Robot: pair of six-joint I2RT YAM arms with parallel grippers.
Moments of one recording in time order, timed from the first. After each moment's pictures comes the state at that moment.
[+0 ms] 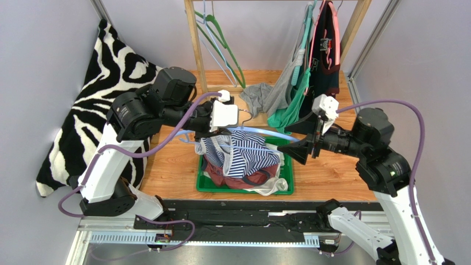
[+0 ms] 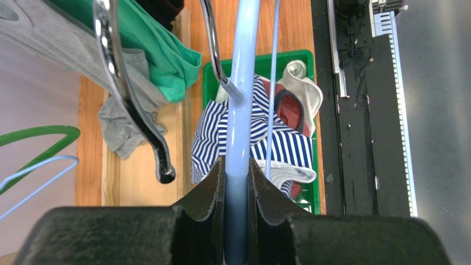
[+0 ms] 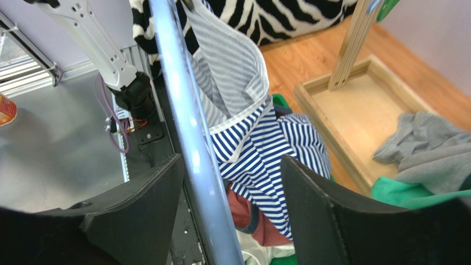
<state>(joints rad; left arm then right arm) -0.90 1.44 2.20 -1.38 0.45 0.64 0.44 0.80 1.33 -0.70 -0.76 -0.05</state>
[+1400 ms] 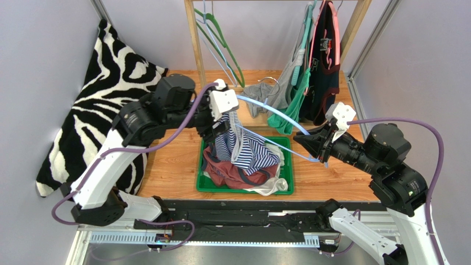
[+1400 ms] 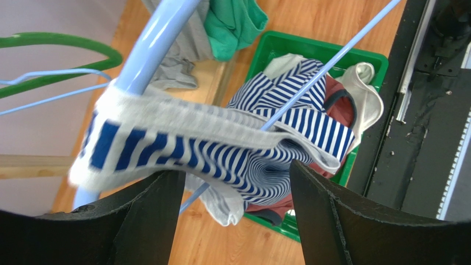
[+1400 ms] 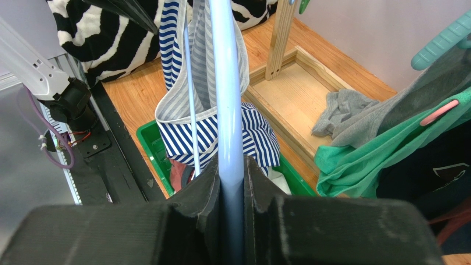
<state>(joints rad) -0.87 1.31 1.90 -1.12 0.17 0.43 0.53 0.71 1.35 -0.79 -0.41 -0.09</state>
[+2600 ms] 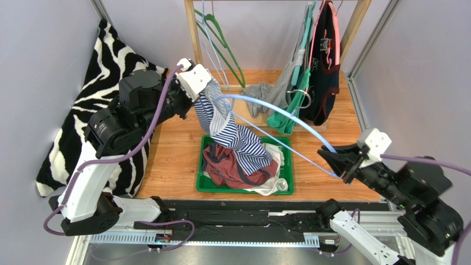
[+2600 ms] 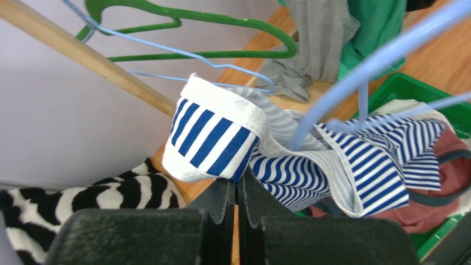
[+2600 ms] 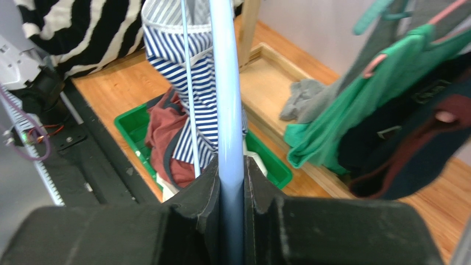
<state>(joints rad) -0.81 1.23 1.97 -1.00 -0.19 0.42 0.53 0.56 1.40 -0.97 -0.30 -0.15</state>
